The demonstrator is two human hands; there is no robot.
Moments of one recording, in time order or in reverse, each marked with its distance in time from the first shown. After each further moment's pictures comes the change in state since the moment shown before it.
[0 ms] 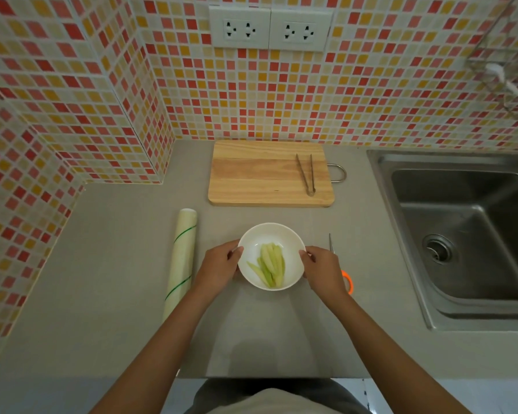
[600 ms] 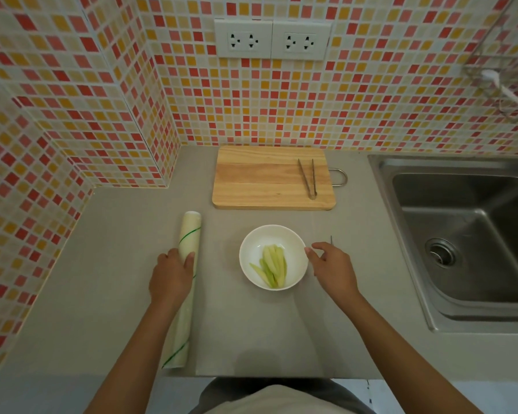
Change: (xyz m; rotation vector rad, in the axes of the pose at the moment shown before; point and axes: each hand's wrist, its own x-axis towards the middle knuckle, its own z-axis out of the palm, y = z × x) left_hand -0.015 -0.051 -0.054 0.515 0.319 -0.309; right_hand 0.000 0.006 -0.014 -0.005 0.065 0.038
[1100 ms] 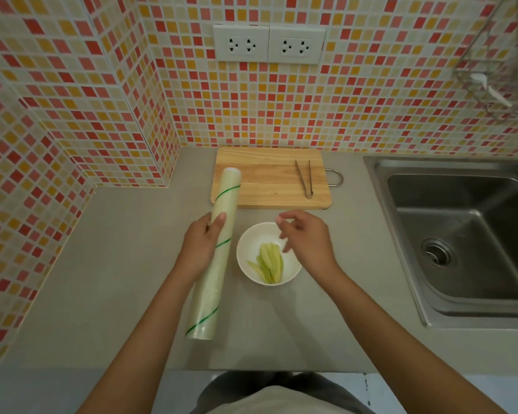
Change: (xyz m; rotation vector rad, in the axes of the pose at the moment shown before) left_hand -0.020 0.079 -0.043 -0.600 -0.120 0.300; right_hand -0.017 -0.083 -0.015 0.352 -0.061 -0.138
